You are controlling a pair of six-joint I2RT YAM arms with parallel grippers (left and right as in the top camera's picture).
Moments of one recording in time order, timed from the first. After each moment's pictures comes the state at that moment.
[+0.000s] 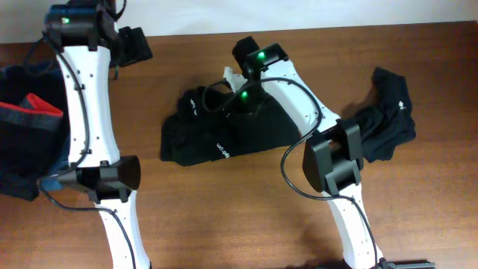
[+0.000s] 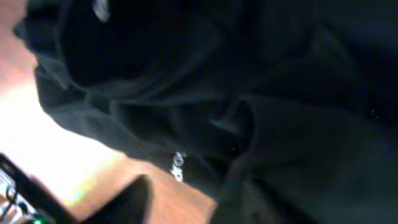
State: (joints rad) left arm -0.02 2.35 2.89 -1.67 -0.13 -0.34; right arm 0.44 2.45 2.28 -1.30 -0.46 0.05
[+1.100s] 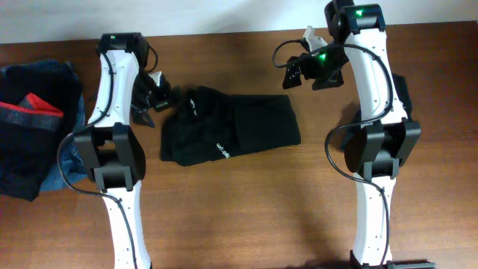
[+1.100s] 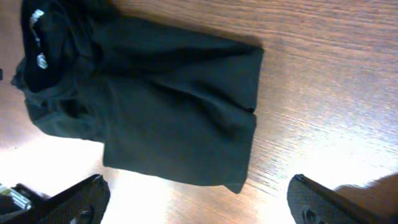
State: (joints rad) left arm -0.02 2.51 2.40 -1.66 0.29 -0.18; right arm 0.06 2.45 2.58 -1.64 -0.43 -0.08
